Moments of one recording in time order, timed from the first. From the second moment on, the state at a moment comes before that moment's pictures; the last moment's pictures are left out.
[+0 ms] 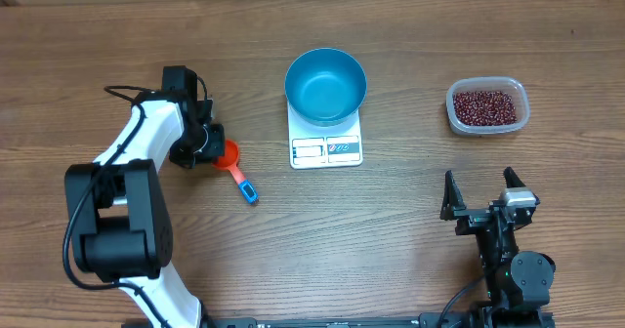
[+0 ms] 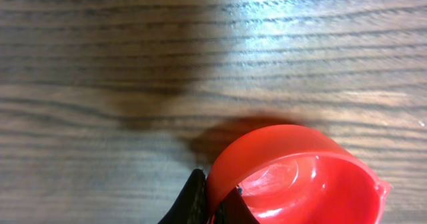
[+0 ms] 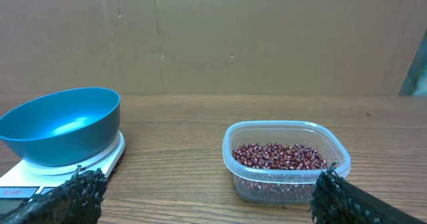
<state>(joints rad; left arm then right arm) 0.04 1.93 1.27 -0.84 0.07 -0.05 0.01 0.01 0.02 -0.03 -0.05 0.02</state>
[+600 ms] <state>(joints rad) 0.04 1.64 1.27 -0.88 0.07 -0.05 0.01 0.01 0.02 -0.03 -0.05 0.02</state>
